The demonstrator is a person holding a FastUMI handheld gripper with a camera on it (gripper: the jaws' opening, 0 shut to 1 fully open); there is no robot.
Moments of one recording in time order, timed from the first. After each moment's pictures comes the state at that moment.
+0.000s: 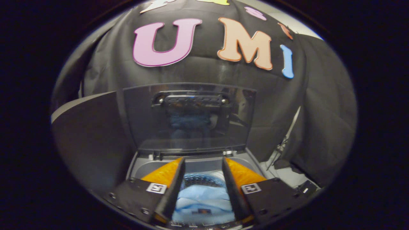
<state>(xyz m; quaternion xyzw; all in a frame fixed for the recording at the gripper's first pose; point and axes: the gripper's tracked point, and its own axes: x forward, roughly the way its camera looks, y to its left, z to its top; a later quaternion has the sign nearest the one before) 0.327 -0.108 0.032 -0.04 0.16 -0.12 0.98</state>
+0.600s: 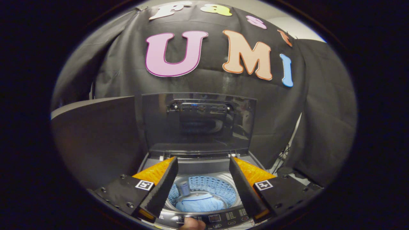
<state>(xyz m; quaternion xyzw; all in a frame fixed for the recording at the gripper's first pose) 0.297 -0.079 0.038 -0.06 0.09 -0.09 0.99</state>
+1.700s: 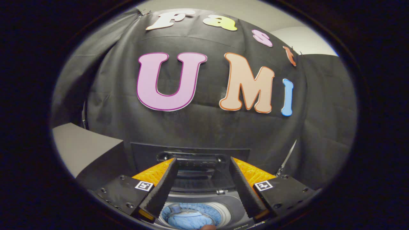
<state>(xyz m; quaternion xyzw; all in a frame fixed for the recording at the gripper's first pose) 0.376 -0.082 0.171 -0.08 0.03 -0.08 0.99</state>
